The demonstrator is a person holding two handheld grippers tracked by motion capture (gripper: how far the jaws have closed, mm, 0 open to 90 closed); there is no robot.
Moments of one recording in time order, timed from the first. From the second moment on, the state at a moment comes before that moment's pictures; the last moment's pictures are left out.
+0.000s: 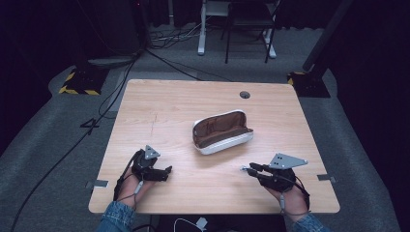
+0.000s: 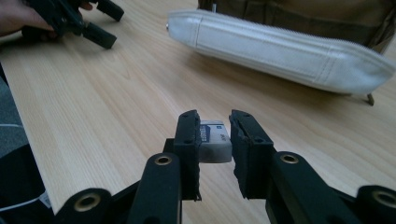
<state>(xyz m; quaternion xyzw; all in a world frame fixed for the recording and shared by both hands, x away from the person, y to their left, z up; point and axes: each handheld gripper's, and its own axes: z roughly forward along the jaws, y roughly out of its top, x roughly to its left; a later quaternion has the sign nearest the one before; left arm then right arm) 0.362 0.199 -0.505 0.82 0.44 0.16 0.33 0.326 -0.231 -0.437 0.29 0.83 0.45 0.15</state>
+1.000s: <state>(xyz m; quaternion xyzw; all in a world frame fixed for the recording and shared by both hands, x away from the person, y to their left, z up) 0.362 0.199 -0.504 0.82 0.44 0.16 0.33 0.388 -0.199 -0.389 0.29 0.81 0.48 0.17</state>
